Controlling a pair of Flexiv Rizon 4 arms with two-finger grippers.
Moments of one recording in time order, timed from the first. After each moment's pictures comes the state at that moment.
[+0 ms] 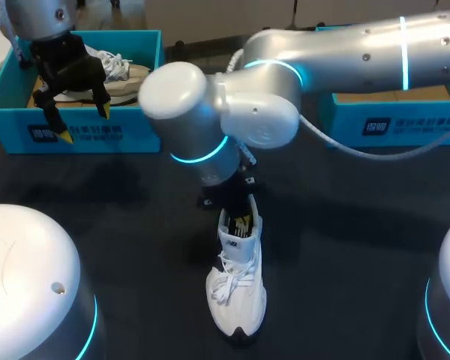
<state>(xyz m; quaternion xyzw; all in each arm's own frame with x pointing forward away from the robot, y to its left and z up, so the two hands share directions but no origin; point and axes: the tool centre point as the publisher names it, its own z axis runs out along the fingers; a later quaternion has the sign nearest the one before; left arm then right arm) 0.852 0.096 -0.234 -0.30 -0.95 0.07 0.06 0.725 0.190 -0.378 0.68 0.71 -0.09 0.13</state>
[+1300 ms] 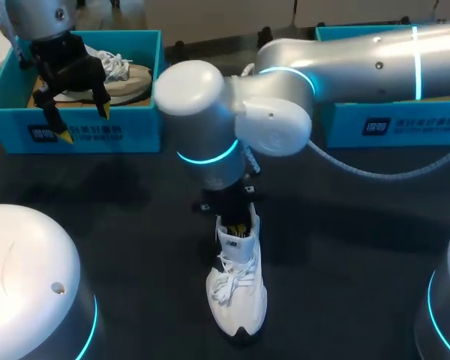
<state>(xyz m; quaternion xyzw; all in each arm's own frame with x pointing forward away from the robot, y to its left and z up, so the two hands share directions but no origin) 0.852 0.096 -0.234 -0.30 -0.95 0.07 0.06 0.705 0.204 -0.390 0.70 0.71 -0.06 0.07</state>
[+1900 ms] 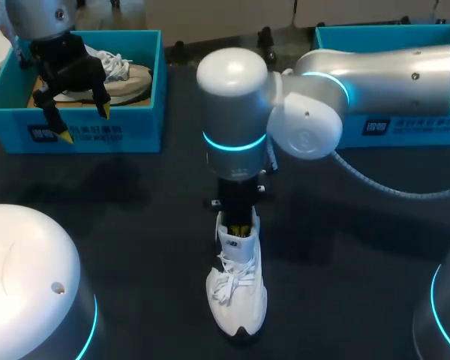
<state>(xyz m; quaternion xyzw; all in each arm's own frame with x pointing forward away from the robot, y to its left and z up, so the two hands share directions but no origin) 0.852 0.096 -0.234 -0.30 -0.95 0.07 0.06 0.699 0.205 -0.378 0.68 0.73 -0.03 -0.01</state>
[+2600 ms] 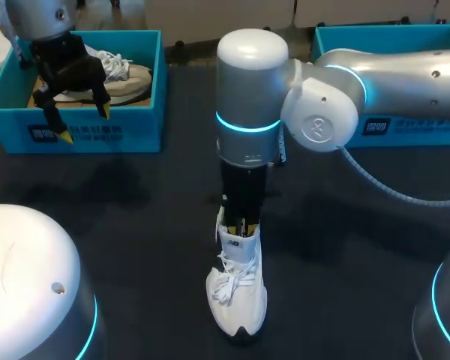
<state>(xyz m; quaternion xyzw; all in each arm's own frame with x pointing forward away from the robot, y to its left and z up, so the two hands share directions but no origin) 0.852 0.096 -0.234 -0.30 -0.95 0.07 0.06 0.683 0.202 -0.359 0.66 0.75 -0.04 -0.08</state>
